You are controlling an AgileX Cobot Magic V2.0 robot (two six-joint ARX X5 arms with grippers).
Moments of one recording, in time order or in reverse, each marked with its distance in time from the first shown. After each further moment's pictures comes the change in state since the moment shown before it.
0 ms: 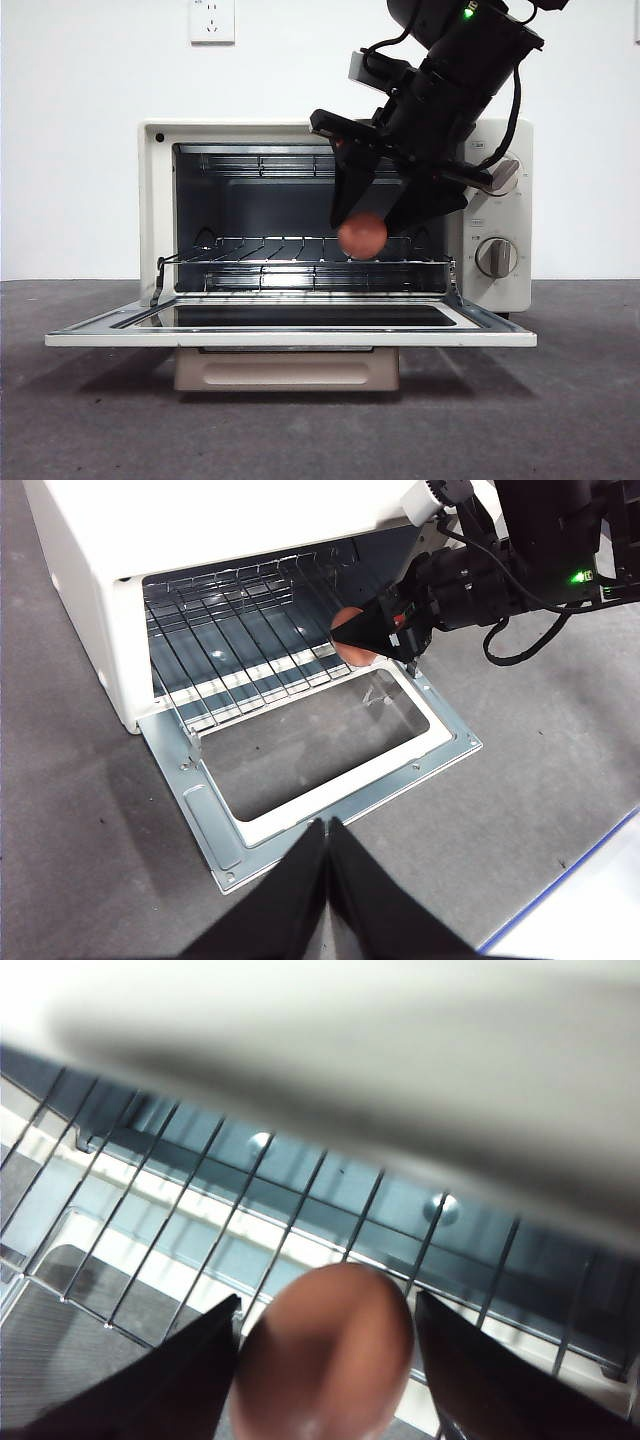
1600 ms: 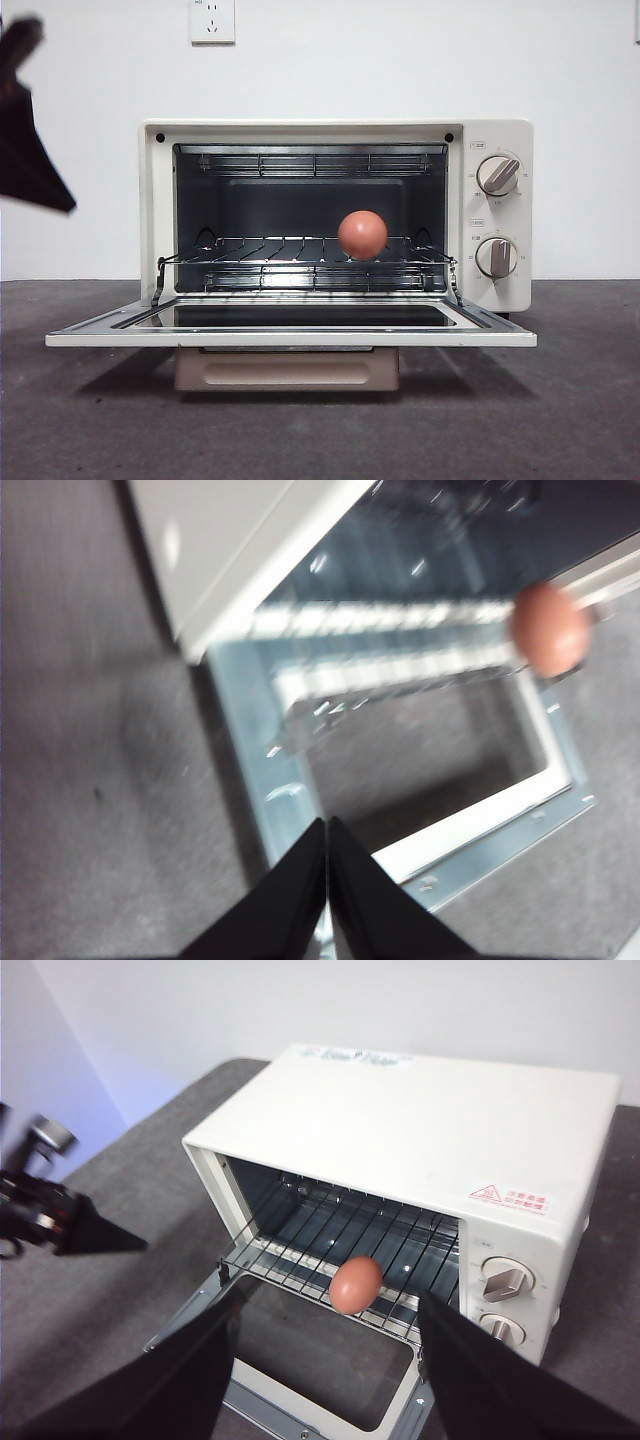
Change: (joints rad) left arm 0.394 0.534 -0.309 0.518 0.391 -0.006; right arm 0.017 -0.962 0.000 -0.542 0.023 -0.074
